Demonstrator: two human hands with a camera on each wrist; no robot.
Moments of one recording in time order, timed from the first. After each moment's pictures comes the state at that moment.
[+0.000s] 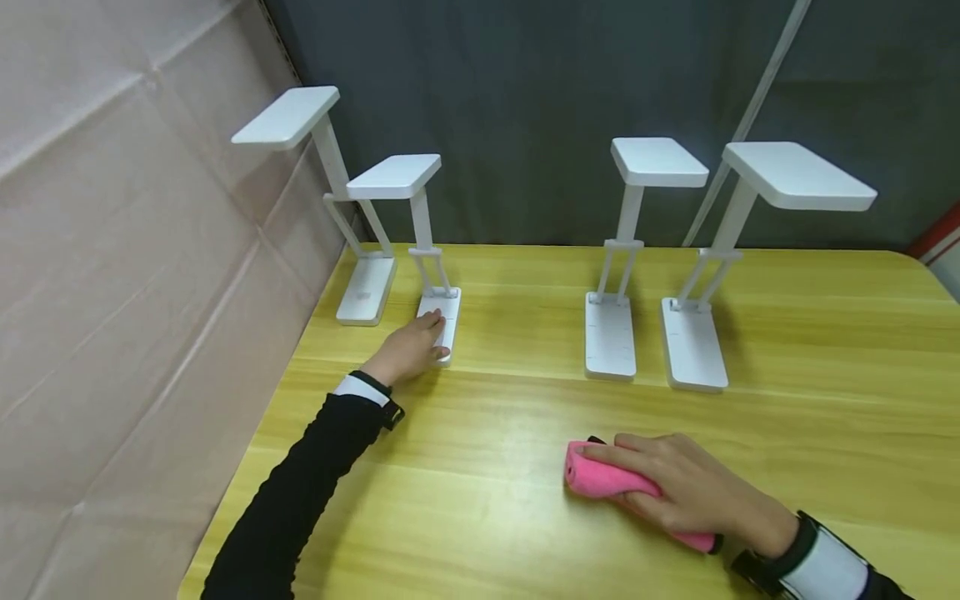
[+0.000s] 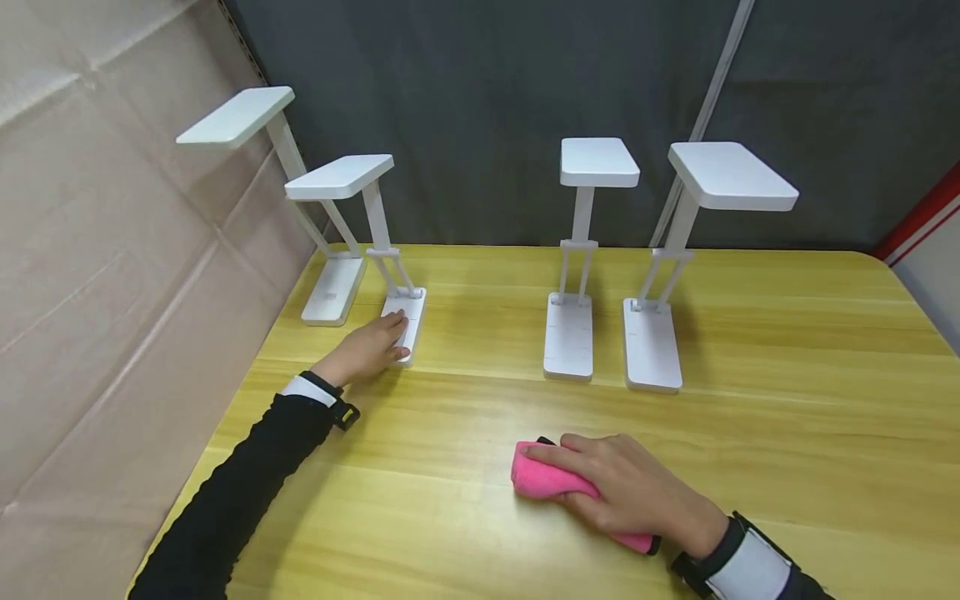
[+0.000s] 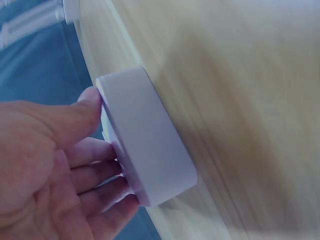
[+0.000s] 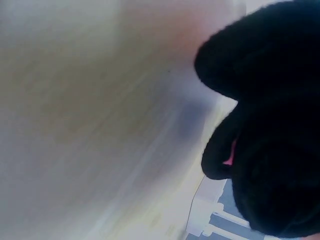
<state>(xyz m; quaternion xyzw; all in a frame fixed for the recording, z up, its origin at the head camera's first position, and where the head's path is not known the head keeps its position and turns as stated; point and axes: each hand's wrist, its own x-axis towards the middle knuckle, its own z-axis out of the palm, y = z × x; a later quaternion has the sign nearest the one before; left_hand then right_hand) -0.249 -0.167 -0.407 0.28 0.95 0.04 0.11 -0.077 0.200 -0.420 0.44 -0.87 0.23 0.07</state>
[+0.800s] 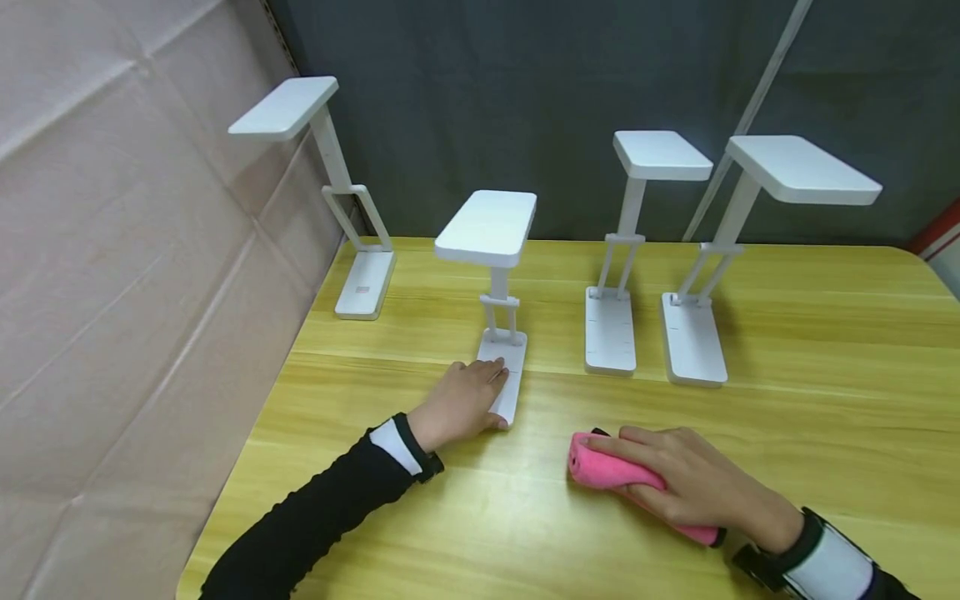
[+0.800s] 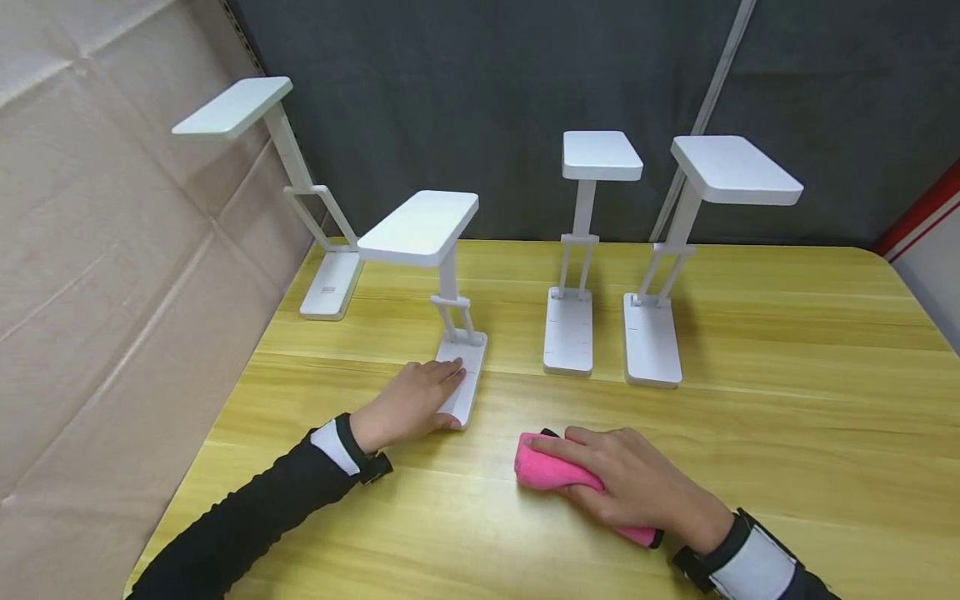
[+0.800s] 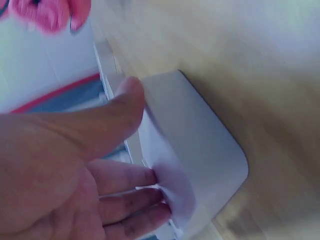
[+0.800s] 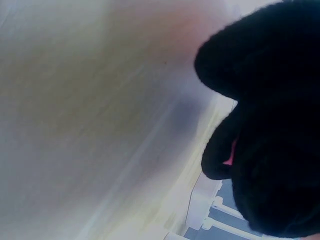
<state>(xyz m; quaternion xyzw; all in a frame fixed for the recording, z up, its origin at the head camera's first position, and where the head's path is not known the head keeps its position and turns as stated) -0.160 -0.093 -0.396 0.36 0.93 -0.05 0.07 -0.077 0.202 -0.416 0.43 -0.87 0.23 0.08</state>
